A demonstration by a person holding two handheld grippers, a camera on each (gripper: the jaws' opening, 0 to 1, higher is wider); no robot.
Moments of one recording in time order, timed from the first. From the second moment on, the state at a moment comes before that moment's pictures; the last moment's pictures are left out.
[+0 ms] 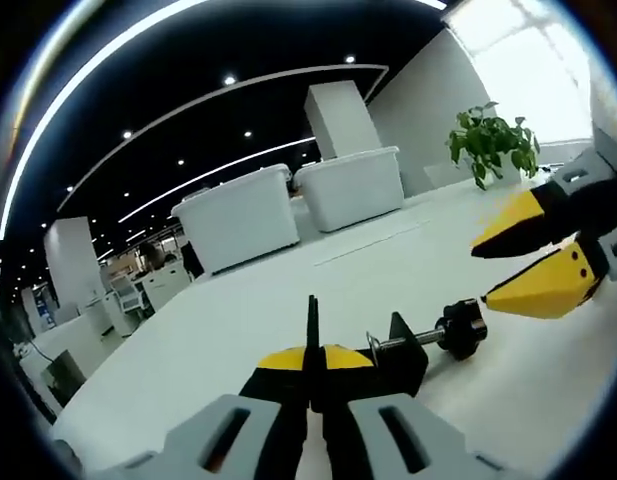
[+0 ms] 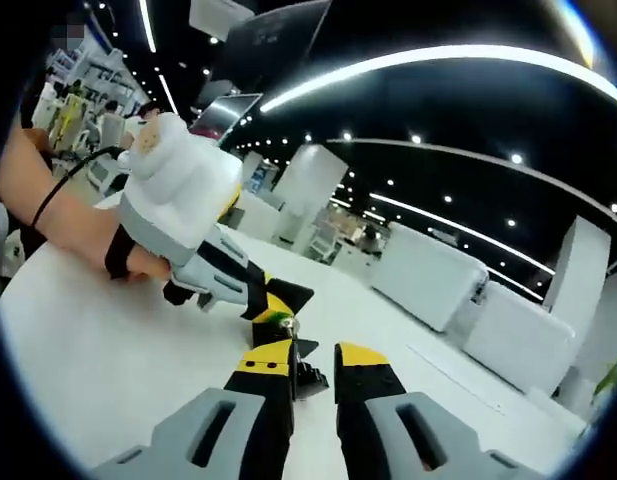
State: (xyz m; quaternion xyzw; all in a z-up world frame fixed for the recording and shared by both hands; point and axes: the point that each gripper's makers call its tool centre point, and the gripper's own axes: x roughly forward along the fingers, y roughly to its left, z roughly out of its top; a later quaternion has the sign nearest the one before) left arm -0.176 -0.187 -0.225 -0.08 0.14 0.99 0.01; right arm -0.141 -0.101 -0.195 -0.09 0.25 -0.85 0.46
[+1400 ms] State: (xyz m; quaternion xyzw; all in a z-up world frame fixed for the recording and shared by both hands) left arm -0.166 -0.175 -0.207 -0.04 0.20 0.98 0.00; right arm -0.118 -0.114 -0.216 -0.14 0.50 -0.80 0.30
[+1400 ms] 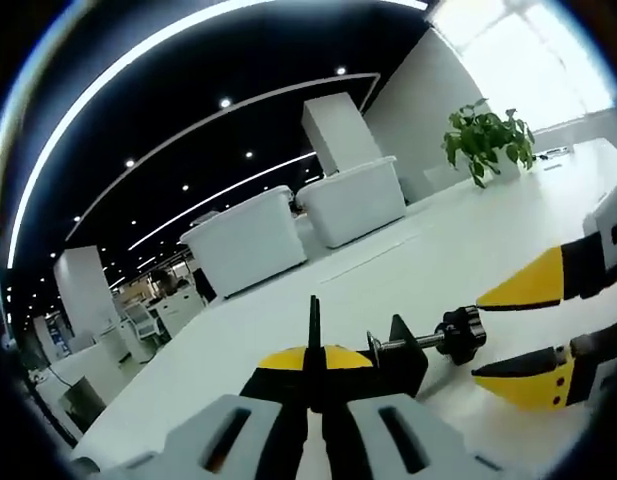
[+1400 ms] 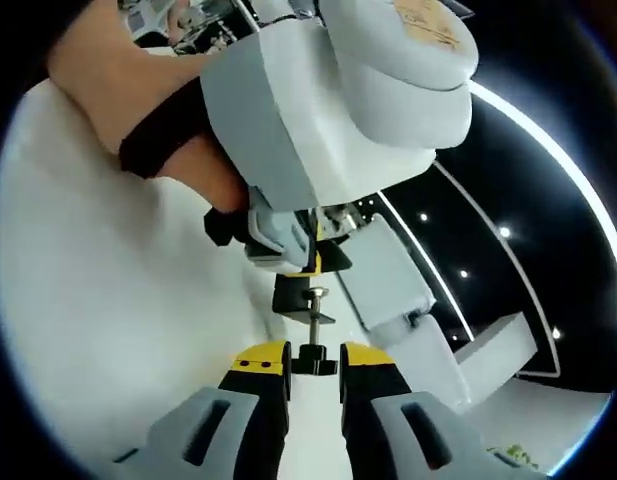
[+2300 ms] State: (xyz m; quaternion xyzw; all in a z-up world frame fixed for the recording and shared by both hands) left arm -0.164 -0.183 -0.206 -0.05 0.12 0.99 0.02; right arm -0.153 -0.140 -0.215 -0.12 0.58 -0.77 0.22
